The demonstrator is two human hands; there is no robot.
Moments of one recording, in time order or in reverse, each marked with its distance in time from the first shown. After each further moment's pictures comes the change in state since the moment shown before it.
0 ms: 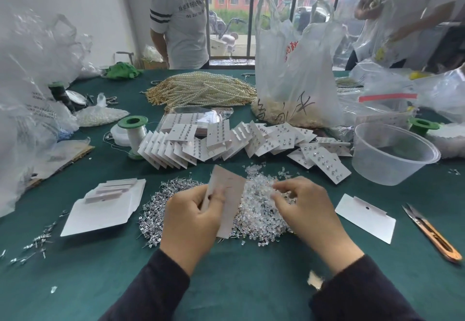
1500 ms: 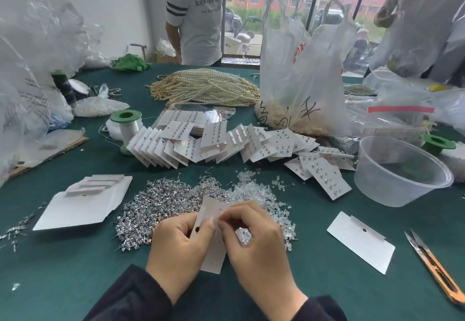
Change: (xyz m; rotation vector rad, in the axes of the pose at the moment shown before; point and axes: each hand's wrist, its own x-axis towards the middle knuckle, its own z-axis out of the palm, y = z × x) left_hand -0.017 -0.020 0.026 -0.072 0.017 -0.111; right_hand -0.024 -0.020 0.040 0.449 0.134 -0.360
